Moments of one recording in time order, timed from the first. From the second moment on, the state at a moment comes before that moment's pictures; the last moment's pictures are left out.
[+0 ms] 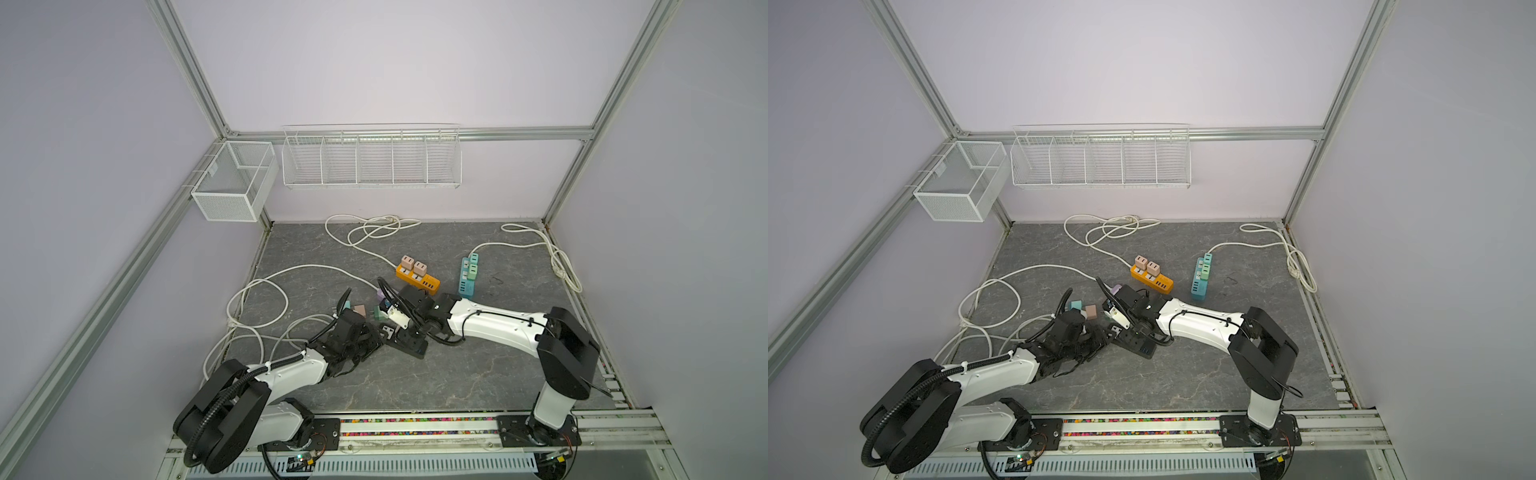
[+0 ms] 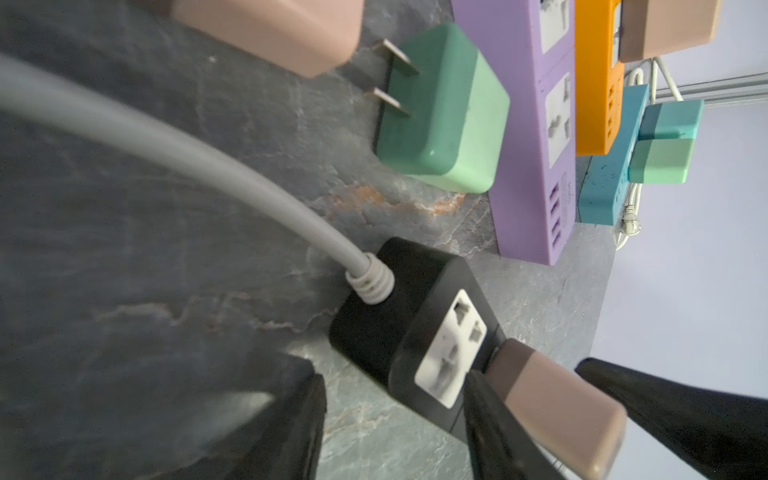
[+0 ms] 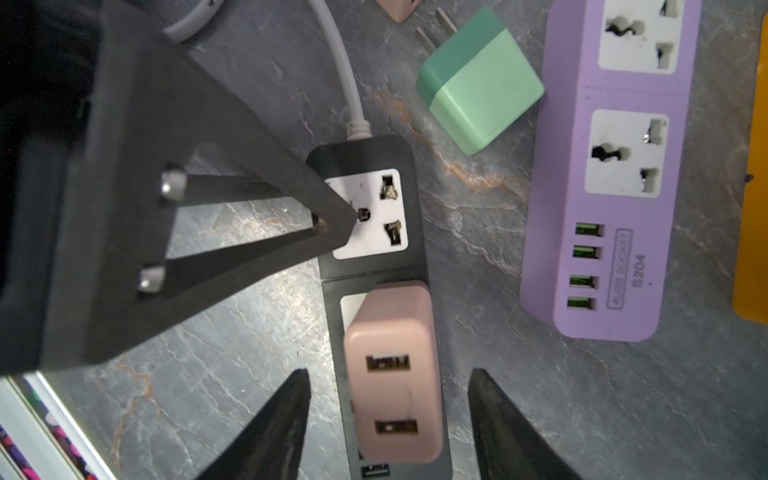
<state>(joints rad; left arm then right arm) -0.67 1.28 0.36 0.14 0.18 -1.16 0.99 1.78 1.25 -0.64 -0.01 -0.04</state>
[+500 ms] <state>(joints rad) -0.67 1.33 0.36 0.22 0.19 -1.16 0.98 1.84 1.27 -0.62 -0.03 -0.05</state>
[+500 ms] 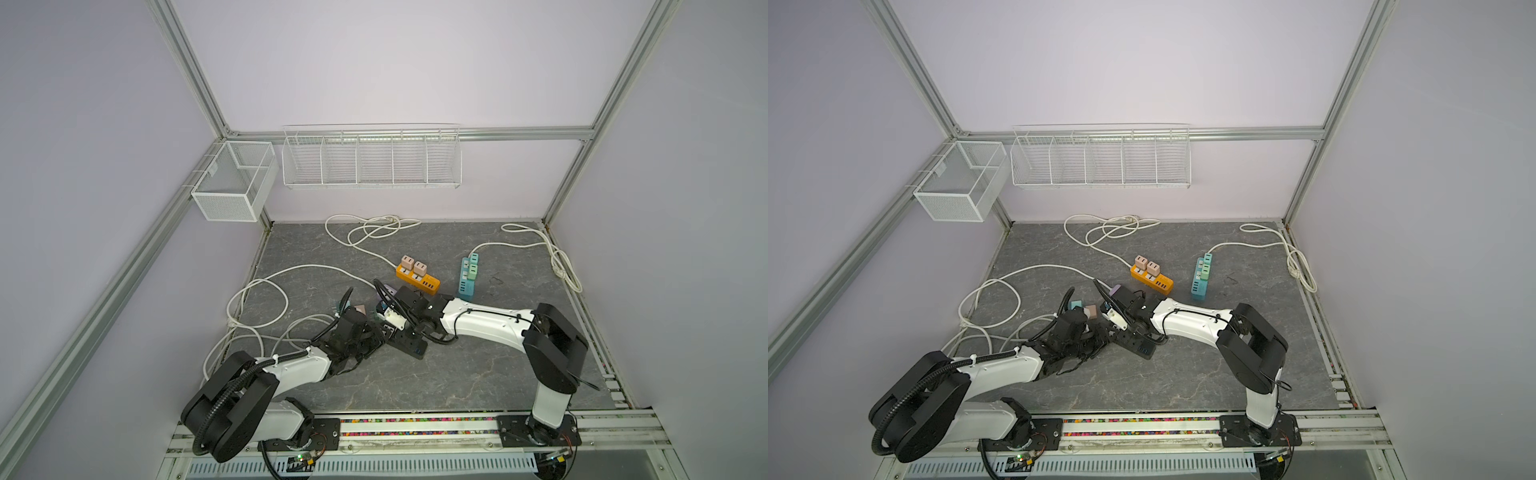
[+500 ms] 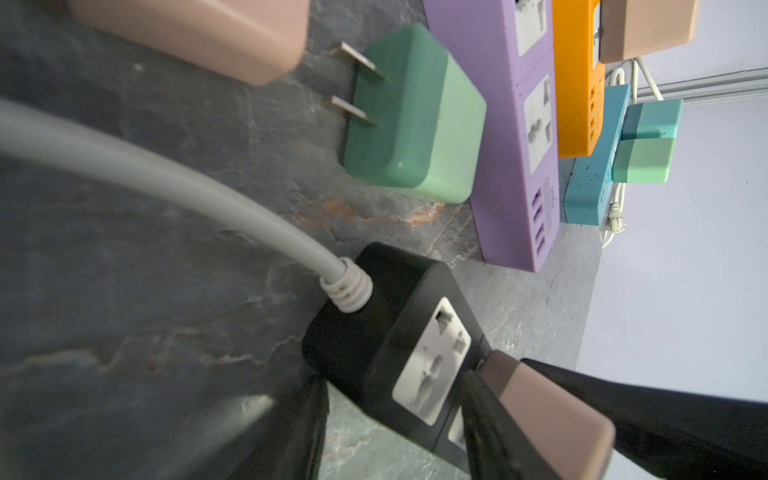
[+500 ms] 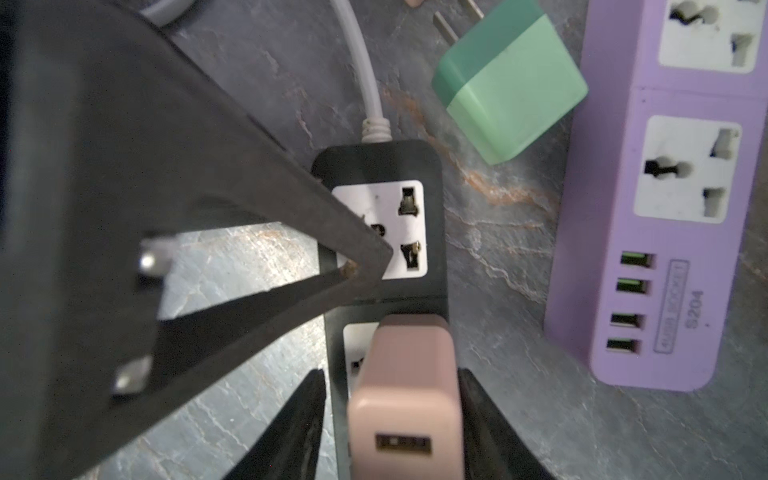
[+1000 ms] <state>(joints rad) -0.68 1.29 0.36 0.16 0.19 -1.16 0.97 1.84 1.27 -0.60 -0.06 -0.05</state>
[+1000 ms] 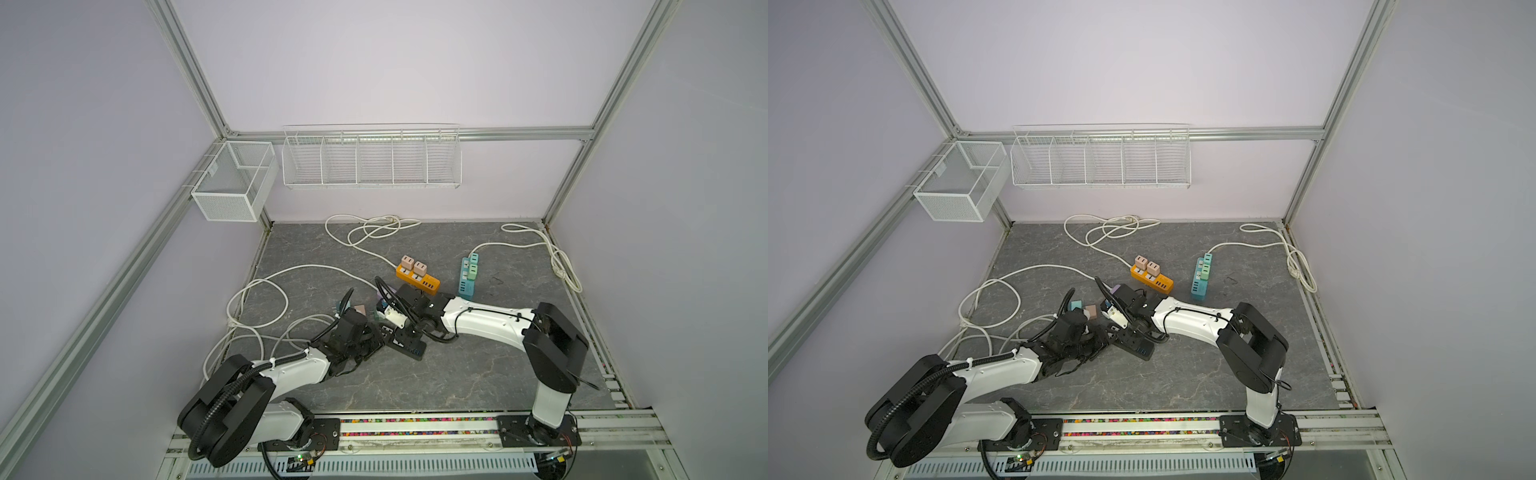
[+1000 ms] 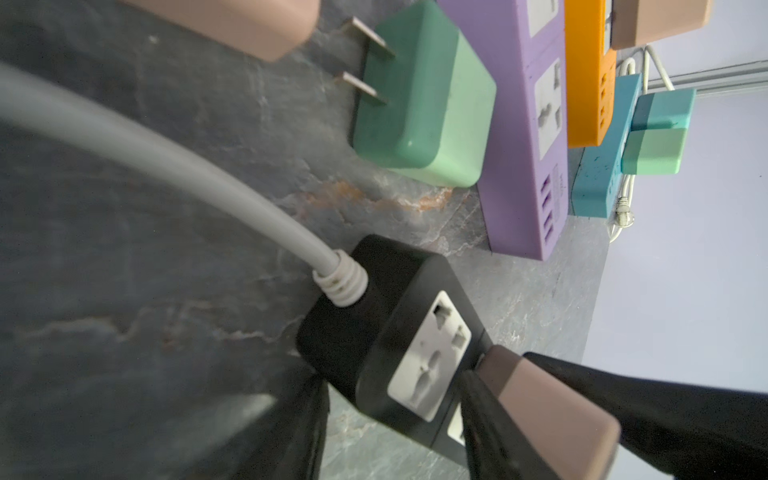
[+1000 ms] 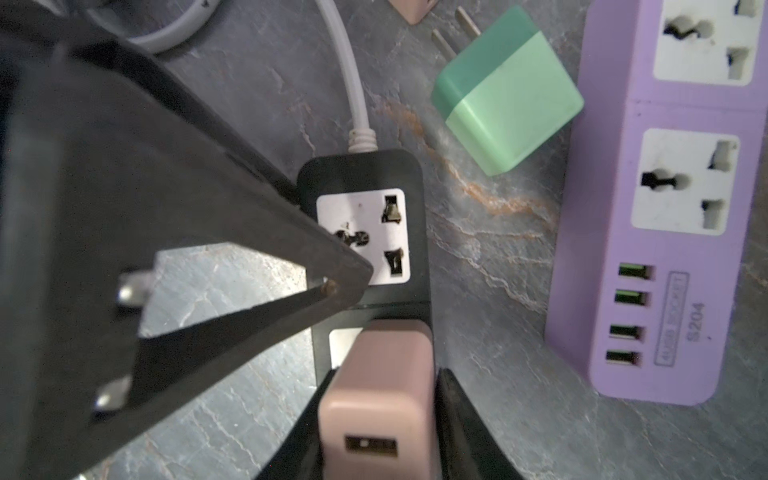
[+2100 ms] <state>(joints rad) -0.70 1.30 0.37 0.12 0.18 -1.14 0.97 1.84 1.27 -0.58 -0.10 -0.04</state>
